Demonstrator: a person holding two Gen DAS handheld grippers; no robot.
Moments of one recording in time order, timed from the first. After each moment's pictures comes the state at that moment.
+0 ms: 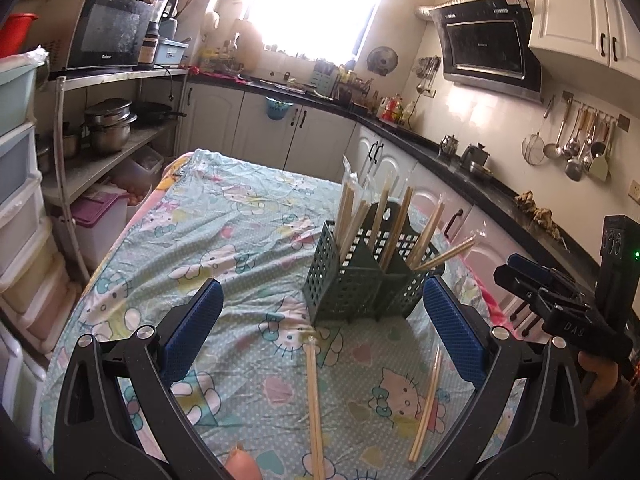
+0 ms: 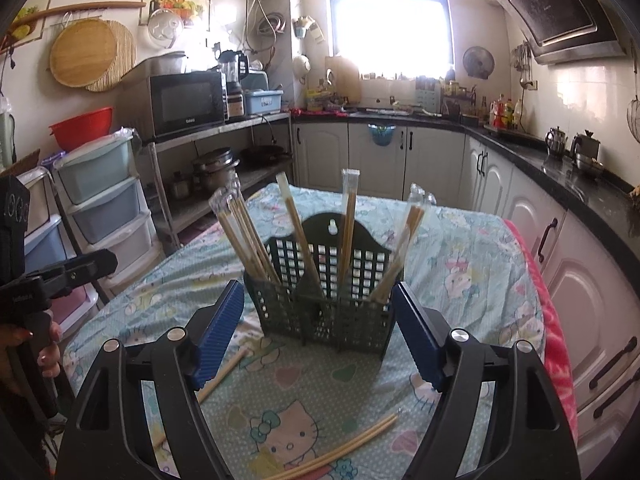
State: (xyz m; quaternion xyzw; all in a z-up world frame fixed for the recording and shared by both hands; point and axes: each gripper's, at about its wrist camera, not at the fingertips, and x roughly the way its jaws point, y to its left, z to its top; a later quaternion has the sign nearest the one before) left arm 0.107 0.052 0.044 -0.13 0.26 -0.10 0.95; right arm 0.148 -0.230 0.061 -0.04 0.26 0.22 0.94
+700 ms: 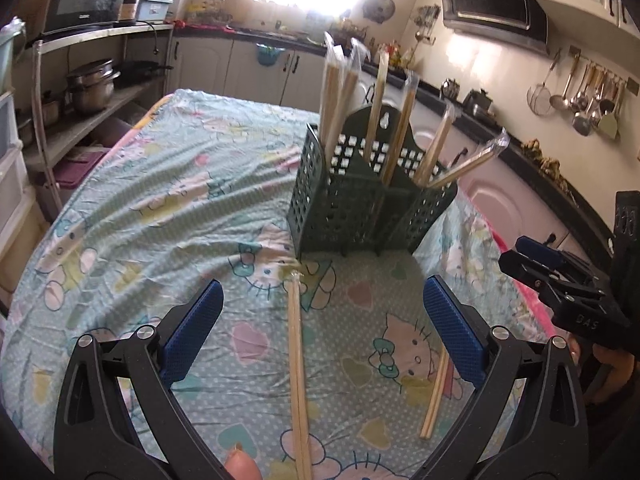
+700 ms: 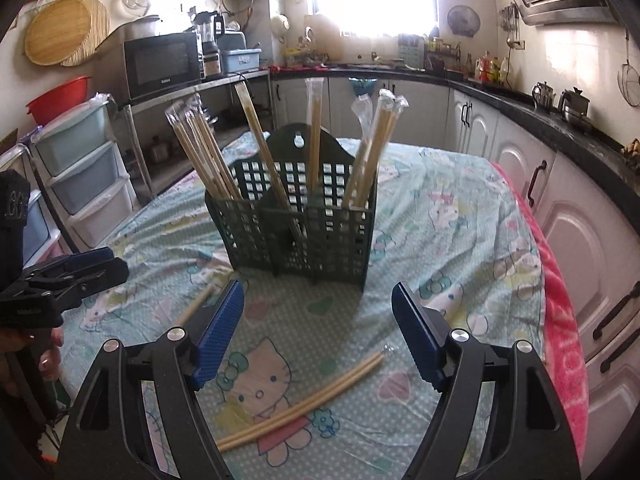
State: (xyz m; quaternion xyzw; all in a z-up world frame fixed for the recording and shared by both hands) left arm 0.130 0.012 -0.023 -0.11 0.34 -0.11 0.93; right arm 0.148 -0.252 0.002 -0.04 0.33 0.19 0.92
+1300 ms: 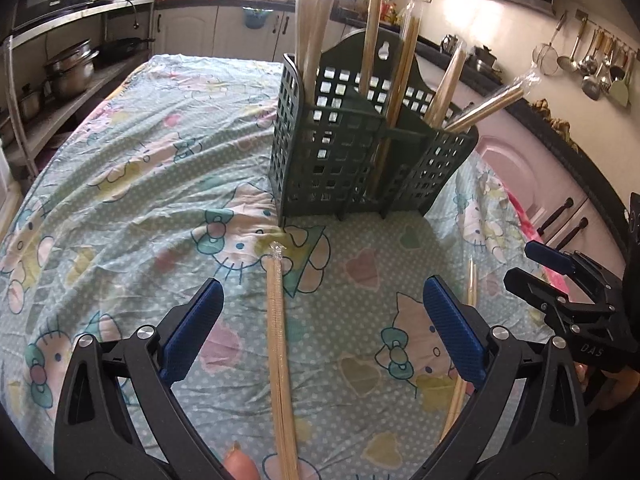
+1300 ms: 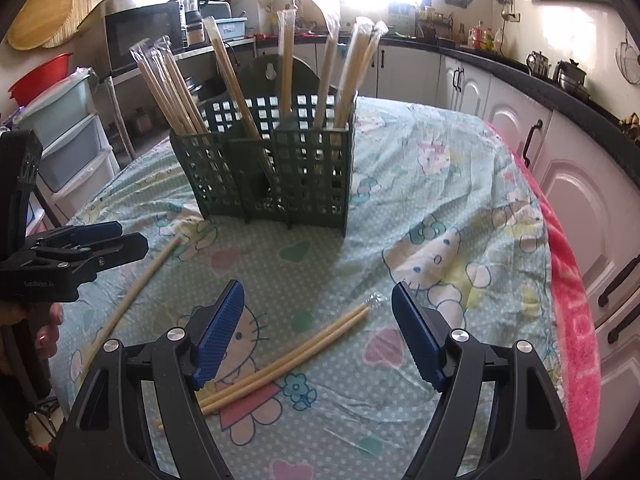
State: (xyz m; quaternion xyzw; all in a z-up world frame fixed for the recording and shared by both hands) left arm 0.165 -0.018 -0.062 -0.08 0.41 -0.13 0.90; right arm 0.156 -0.265 -0.045 -0.05 0.38 0.17 0.91
